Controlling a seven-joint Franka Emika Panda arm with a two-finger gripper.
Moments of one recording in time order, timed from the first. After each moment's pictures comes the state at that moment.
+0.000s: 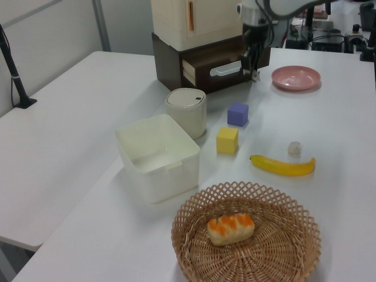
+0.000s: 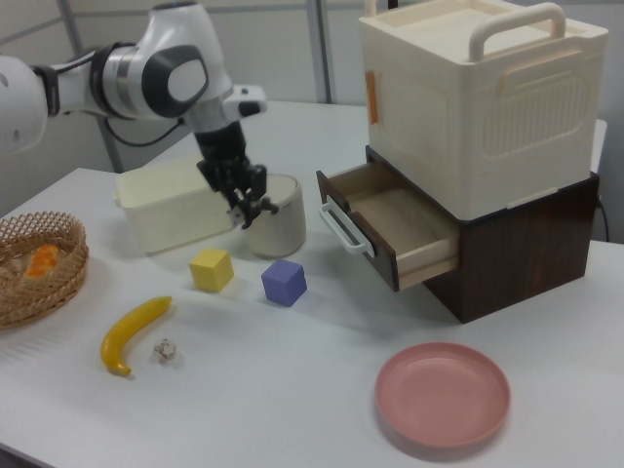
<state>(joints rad) 0.04 0.22 -0.04 -1.59 -0.07 1.90 0.10</state>
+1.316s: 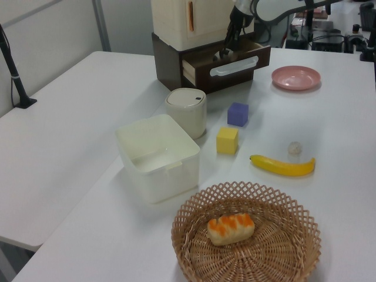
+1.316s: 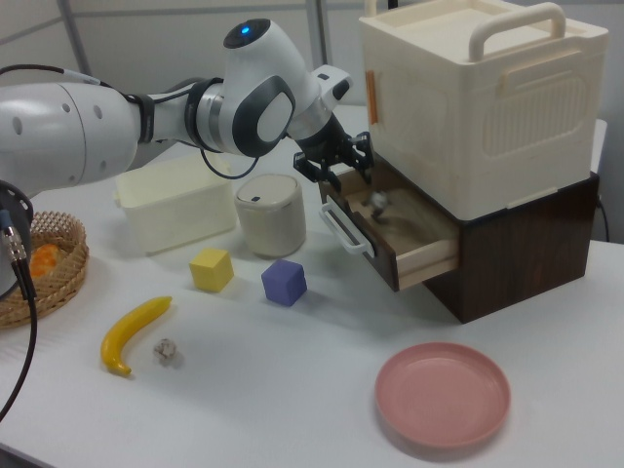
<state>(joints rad) -0.14 0.41 -0.04 -1.46 -0.07 2.39 -0.51</state>
